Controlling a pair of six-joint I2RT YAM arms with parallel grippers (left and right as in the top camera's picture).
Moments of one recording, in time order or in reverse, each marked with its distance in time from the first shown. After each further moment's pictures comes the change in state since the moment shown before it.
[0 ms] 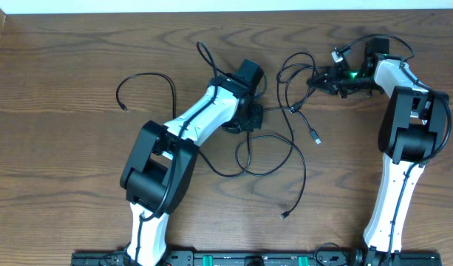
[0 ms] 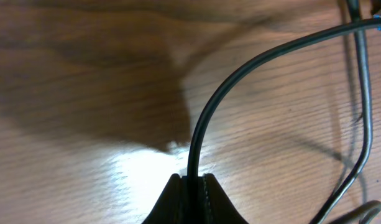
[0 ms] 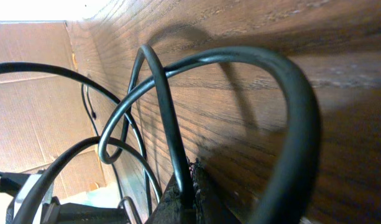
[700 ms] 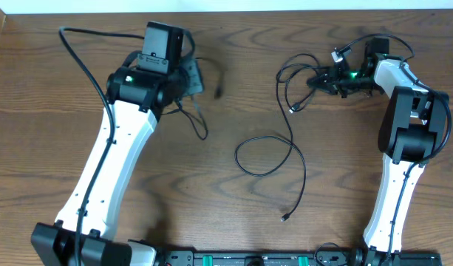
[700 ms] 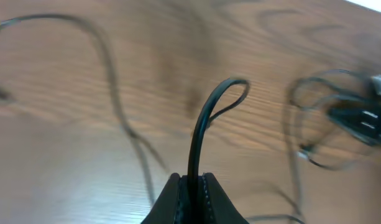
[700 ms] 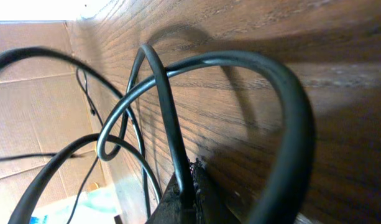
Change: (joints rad) left arm 0.263 -0.525 0.019 -0.124 -0.217 -0.056; right arm 0.000 0.000 0.000 -0.003 0.000 -0.001
